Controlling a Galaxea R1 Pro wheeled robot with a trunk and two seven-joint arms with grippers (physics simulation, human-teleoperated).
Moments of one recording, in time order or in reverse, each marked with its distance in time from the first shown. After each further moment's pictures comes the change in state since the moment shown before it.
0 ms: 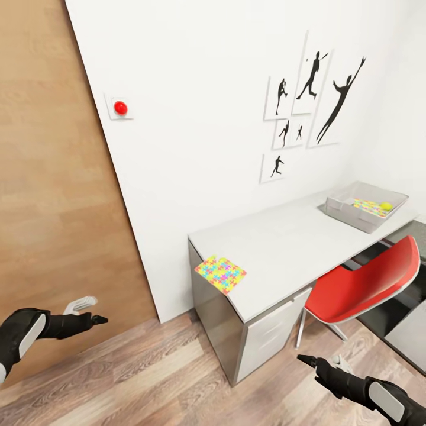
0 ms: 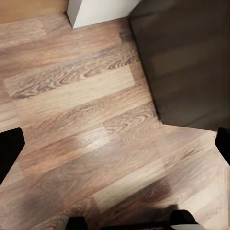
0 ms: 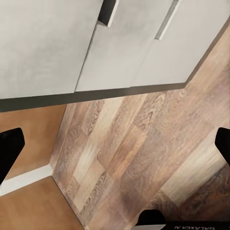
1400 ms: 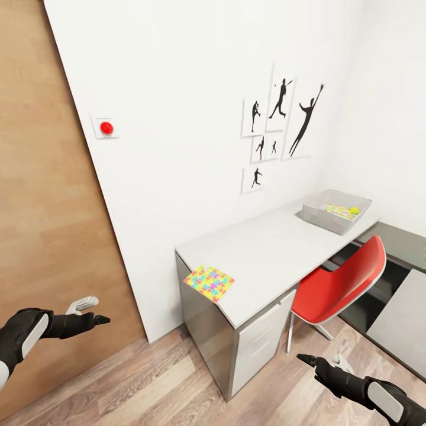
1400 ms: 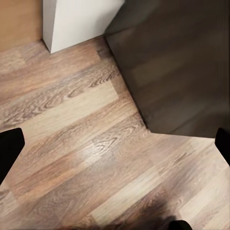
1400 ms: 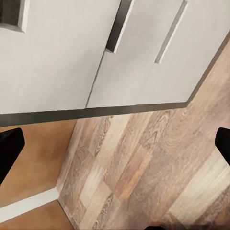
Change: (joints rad) left arm 0.000 -0.011 -0.002 -0.001 -0.004 -0.006 0.001; right arm 0.000 0.004 0.001 0.000 0.002 -0.023 -0.001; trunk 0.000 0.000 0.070
